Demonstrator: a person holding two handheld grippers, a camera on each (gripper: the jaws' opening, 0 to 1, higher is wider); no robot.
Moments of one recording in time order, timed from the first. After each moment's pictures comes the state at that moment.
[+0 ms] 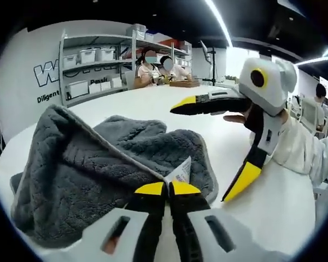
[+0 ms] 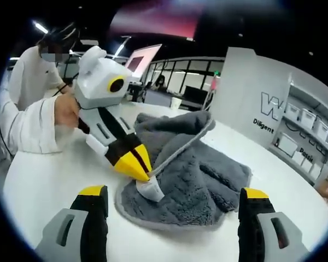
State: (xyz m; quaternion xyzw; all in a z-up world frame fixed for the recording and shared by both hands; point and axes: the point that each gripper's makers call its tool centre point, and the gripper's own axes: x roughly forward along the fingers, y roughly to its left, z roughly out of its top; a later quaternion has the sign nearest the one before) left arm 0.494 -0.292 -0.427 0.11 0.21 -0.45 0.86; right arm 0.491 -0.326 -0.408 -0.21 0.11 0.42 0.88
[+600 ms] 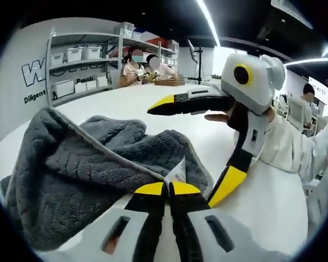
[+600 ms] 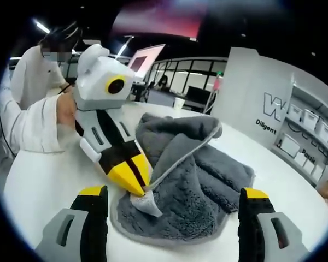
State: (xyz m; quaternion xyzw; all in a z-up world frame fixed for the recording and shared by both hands) left arm 0.475 -0.309 -0.430 0.10 0.21 -0.50 0.84; right arm 0.487 -0.321 -0.409 -0.21 0.11 0.43 0.87
